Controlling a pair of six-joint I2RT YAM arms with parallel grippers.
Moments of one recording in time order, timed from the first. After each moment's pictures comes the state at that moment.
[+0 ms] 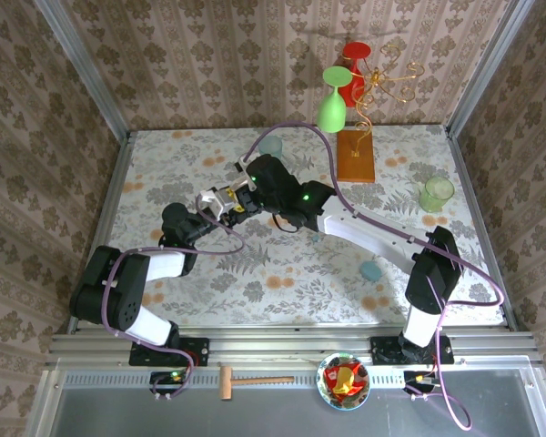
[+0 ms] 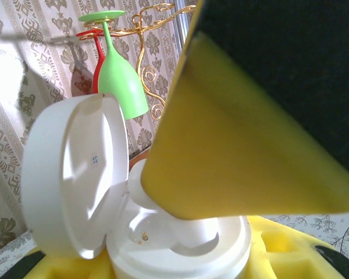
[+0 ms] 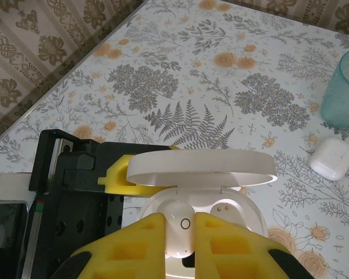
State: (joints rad) left arm -0.33 1.50 0.45 1.18 0.75 0.12; right arm 0.88 1.77 1.62 -0.46 0.15 0.28
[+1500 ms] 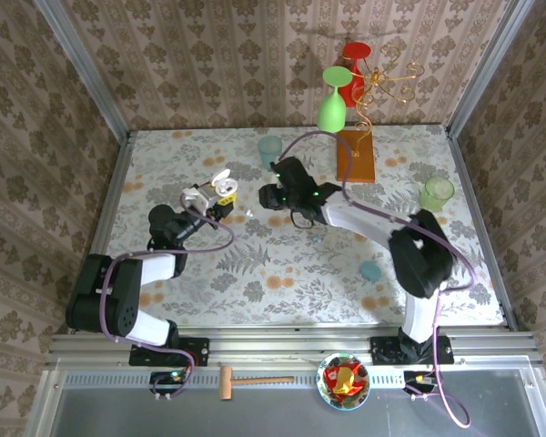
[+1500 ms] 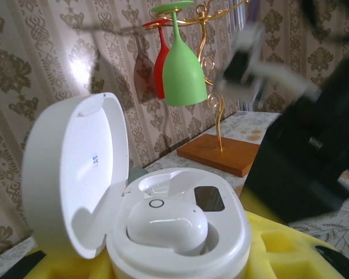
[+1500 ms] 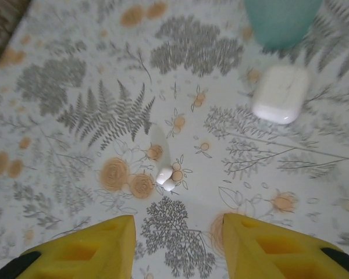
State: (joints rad) left arm -0.21 1.45 0.41 1.17 0.68 0.13; right arm 0.68 1.90 1.43 -0.26 0.03 0.48
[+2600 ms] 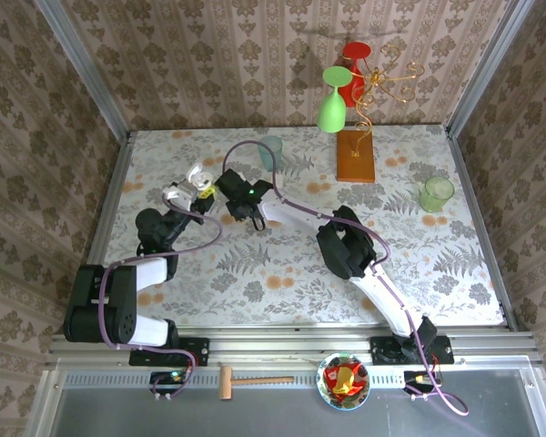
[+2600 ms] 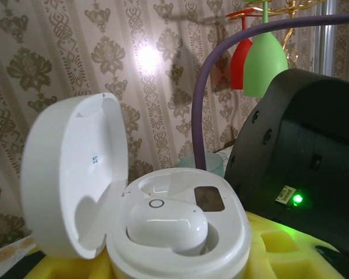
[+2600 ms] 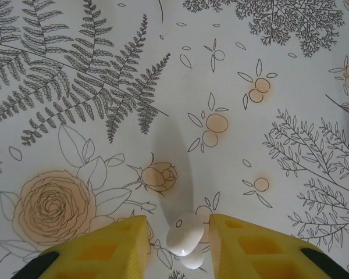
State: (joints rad) left arm -0.10 1.39 0.38 1.16 0.53 0.10; right arm 0.82 2.49 2.19 -0.73 0.33 0.29
